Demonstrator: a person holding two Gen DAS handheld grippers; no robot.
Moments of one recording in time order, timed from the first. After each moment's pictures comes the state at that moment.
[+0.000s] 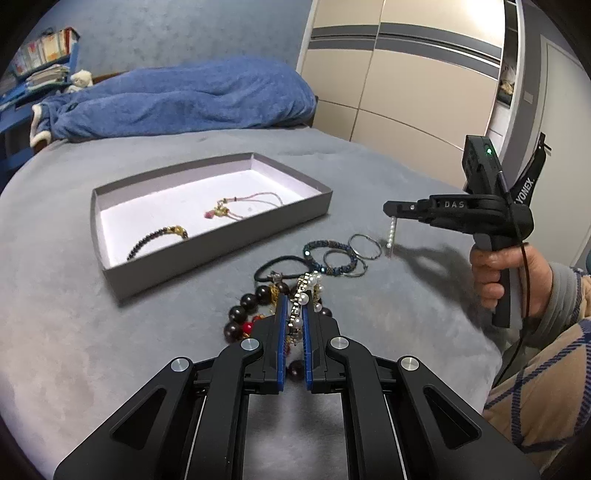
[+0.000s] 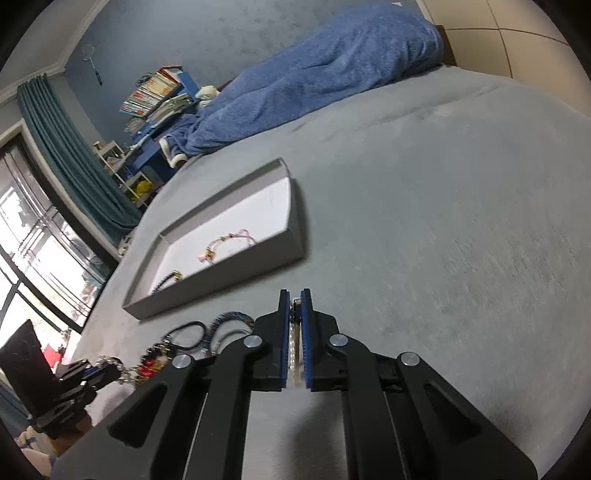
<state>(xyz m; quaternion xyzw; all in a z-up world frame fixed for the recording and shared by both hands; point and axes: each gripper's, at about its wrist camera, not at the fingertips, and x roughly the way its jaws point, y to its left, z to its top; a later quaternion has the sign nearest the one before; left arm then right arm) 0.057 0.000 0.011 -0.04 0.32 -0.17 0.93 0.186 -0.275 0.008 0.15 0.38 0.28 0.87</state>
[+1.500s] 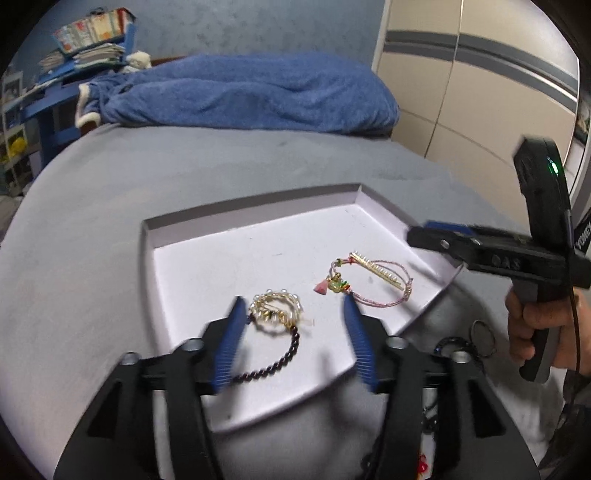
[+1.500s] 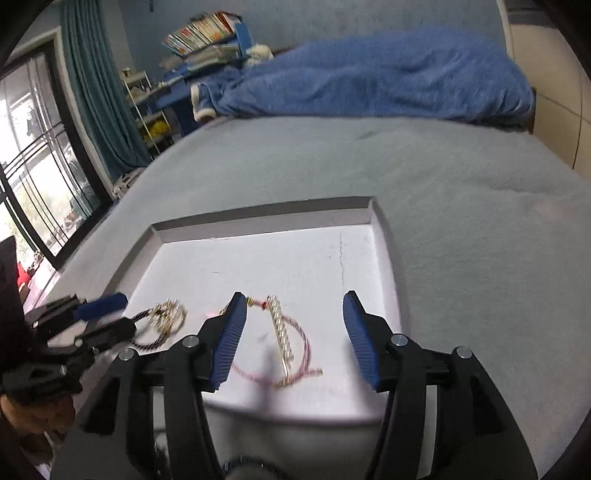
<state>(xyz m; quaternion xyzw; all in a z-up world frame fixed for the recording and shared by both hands) 0.170 0.058 0.021 -0.07 0.33 -0.04 0.94 0.263 -0.143 0.025 -0.03 0.36 0.32 0.87</state>
